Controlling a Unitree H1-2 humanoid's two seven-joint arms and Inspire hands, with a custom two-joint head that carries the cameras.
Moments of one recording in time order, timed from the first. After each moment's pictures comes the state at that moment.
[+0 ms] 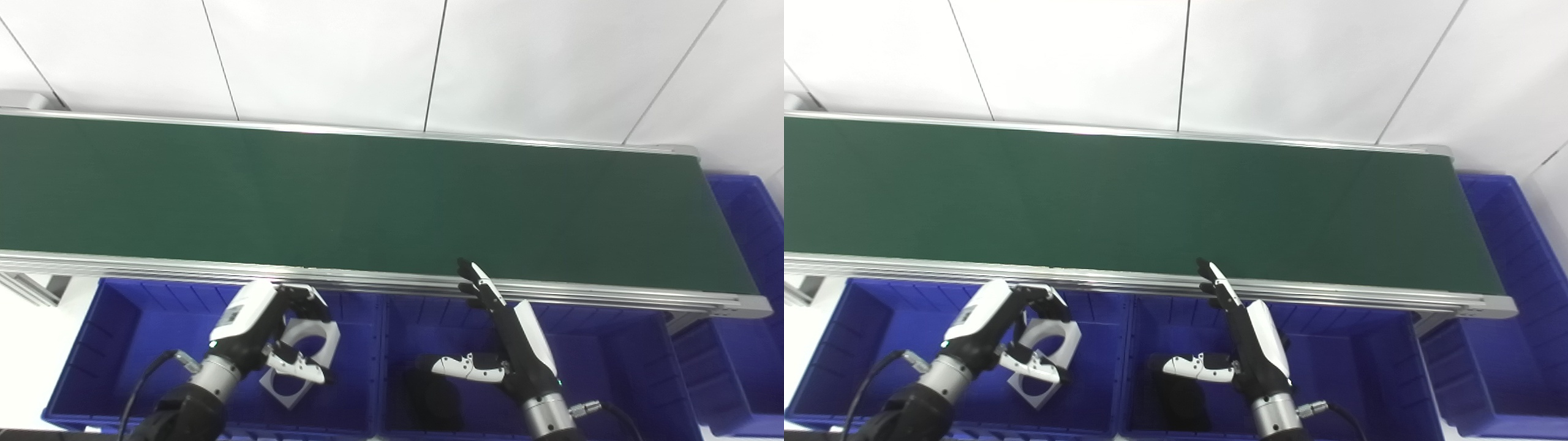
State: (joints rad) left arm 0.20 0.30 -0.32 -0.19 0.64 0.01 -0.15; right arm 0.32 -0.07 0.25 -0.29 -0.45 0.05 0.05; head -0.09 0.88
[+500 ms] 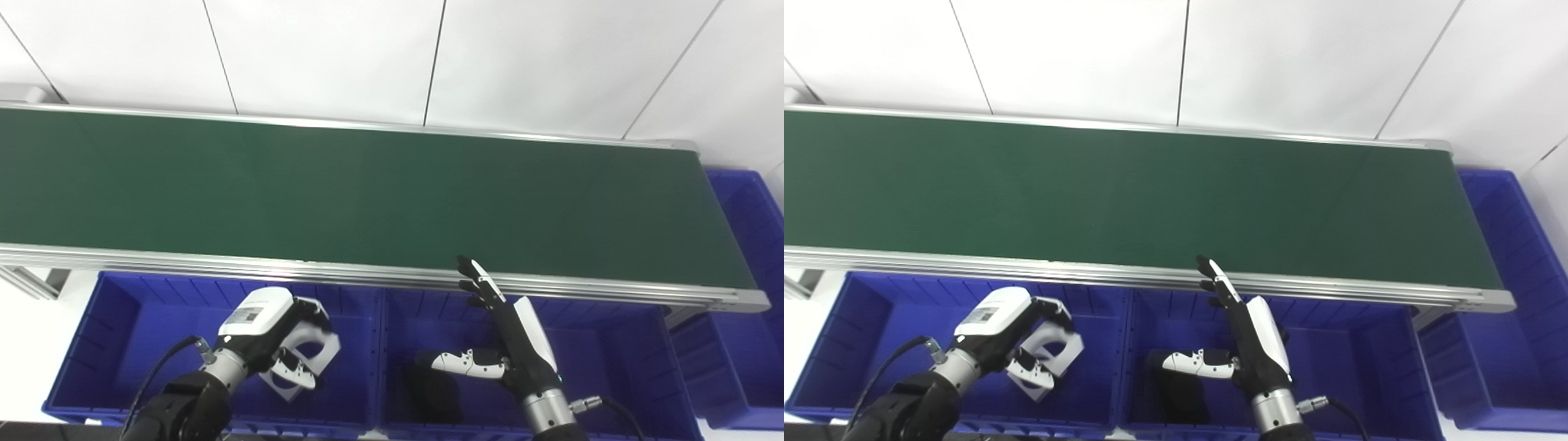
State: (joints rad) left arm 0.17 0.30 -0.32 -0.17 0.72 0.10 -0.27; right arm 0.33 -0.08 0.26 -0.33 -0.46 0.11 0.10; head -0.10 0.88
